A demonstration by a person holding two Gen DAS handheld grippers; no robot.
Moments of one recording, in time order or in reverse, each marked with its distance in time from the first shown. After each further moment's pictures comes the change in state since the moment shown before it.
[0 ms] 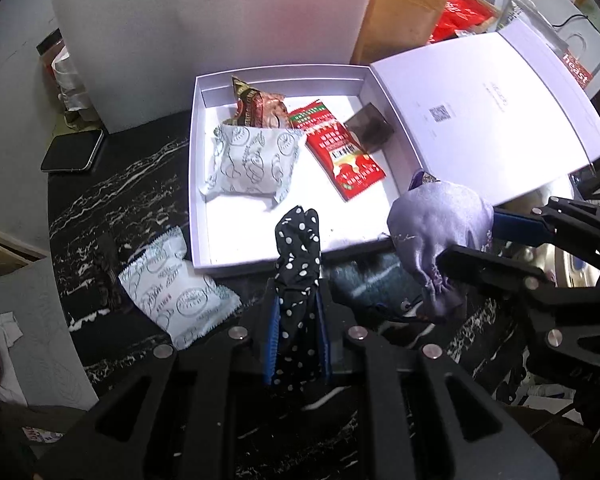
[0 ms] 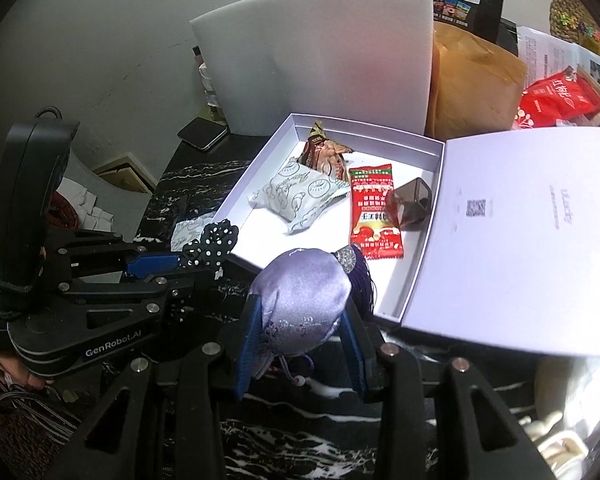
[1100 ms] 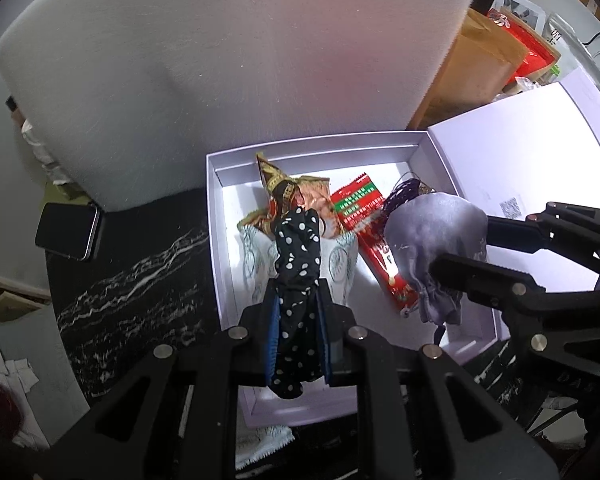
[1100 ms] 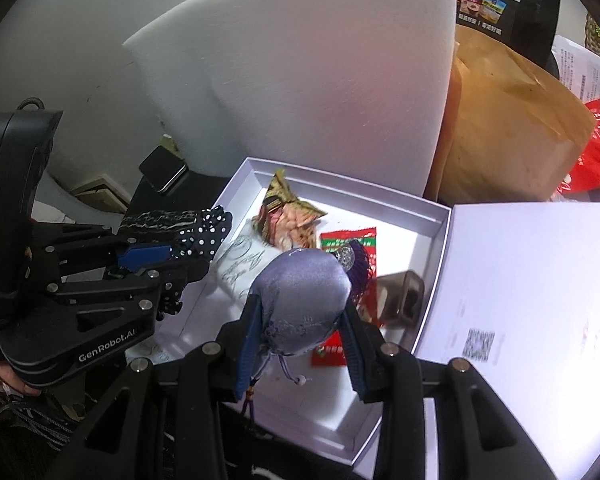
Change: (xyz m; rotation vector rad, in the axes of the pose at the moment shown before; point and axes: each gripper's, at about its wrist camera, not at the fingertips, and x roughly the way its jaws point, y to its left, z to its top) left arm 0.054 0.038 0.115 0.035 -0.031 0.041; right arm 0.068 -0.045 0.085 0.067 0.019 -0.048
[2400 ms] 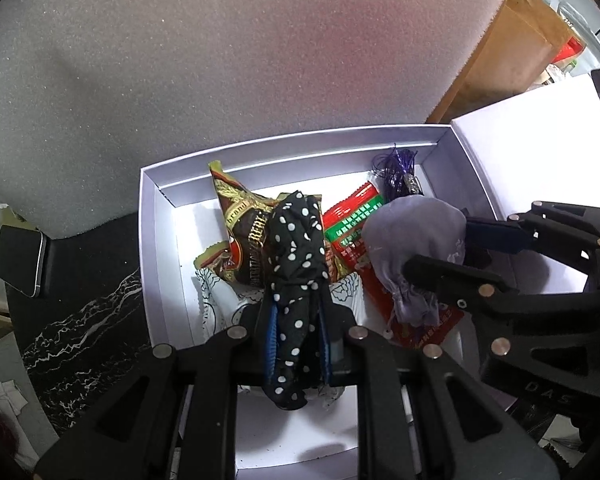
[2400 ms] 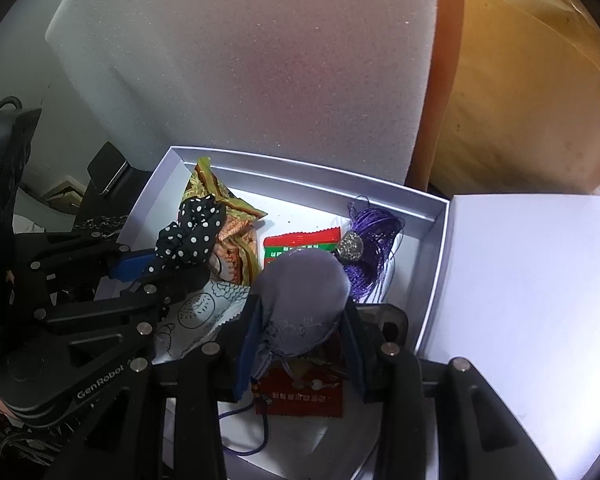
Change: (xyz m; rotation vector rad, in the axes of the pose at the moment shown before) left arm 0.087 -0.024 0.030 0.023 0.020 -0.045; right arm 0.069 -0.031 0.012 0.084 0.074 -0.078
